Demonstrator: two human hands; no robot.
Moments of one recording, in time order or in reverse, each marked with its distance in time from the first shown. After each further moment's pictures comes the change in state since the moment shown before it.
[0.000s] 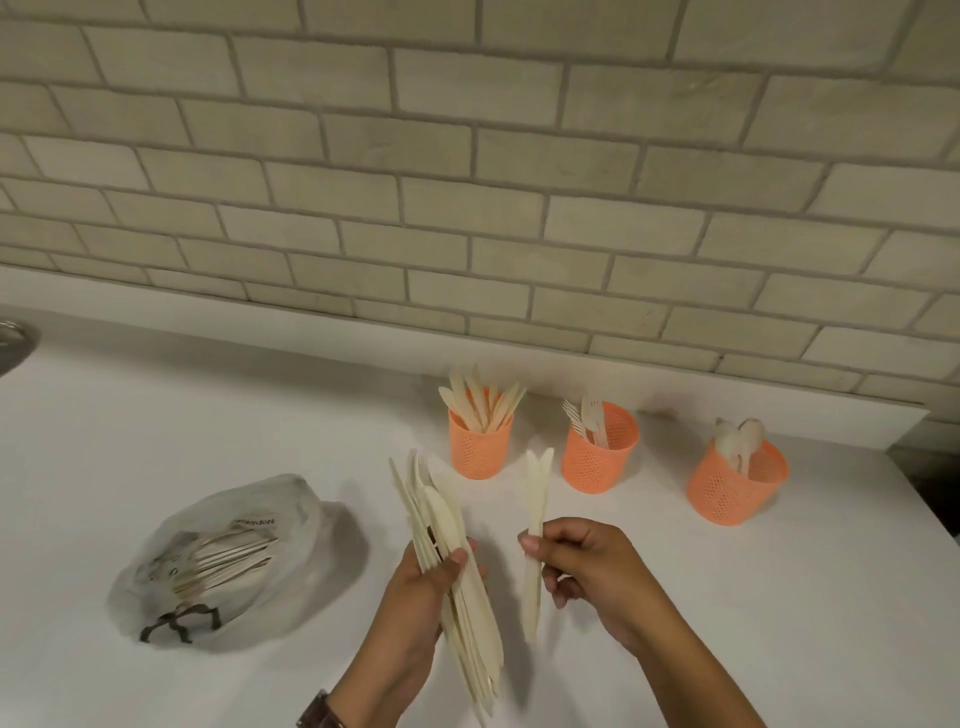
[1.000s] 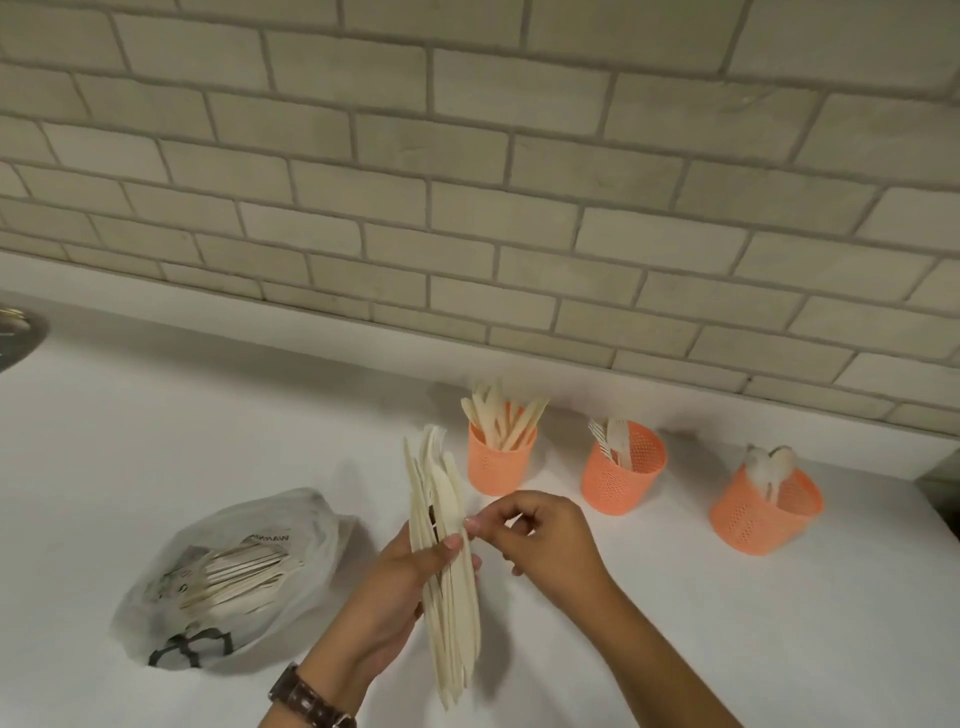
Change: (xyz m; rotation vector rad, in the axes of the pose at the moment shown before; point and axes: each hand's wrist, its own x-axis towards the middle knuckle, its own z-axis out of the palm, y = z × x) left_hand 0.030 0.035 -0.036 0.017 -0.136 0.040; right_hand 0.050 -0.014 0.059 -0.336 0.073 -0.307
